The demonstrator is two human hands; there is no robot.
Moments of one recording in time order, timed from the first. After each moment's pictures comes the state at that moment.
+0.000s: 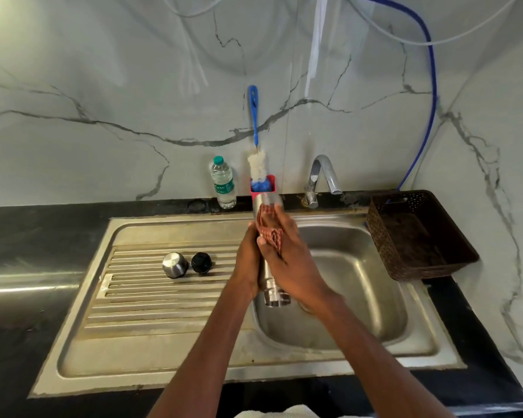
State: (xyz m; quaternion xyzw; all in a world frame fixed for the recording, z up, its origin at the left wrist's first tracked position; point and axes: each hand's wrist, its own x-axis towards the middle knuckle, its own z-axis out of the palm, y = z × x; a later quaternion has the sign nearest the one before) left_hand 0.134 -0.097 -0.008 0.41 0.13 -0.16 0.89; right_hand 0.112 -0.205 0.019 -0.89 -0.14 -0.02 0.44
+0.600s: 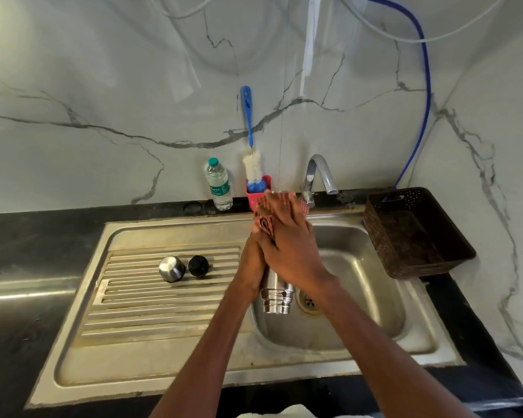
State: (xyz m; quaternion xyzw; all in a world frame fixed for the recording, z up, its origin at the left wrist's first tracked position) left_hand 0.122 -0.109 0.016 0.56 0.07 -0.11 0.82; right_hand 0.132 -0.204 0.046 -0.95 -0.14 -0.06 0.25
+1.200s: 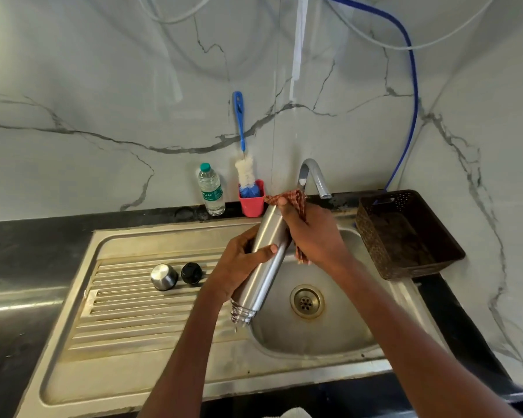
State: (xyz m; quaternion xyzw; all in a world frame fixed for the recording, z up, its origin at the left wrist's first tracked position) left_hand 0.131 -0.066 0.024 0.72 -0.06 -0.10 0.69; right_hand 0.144 -0.242 0.094 -0.89 -0.02 -0.05 0.46
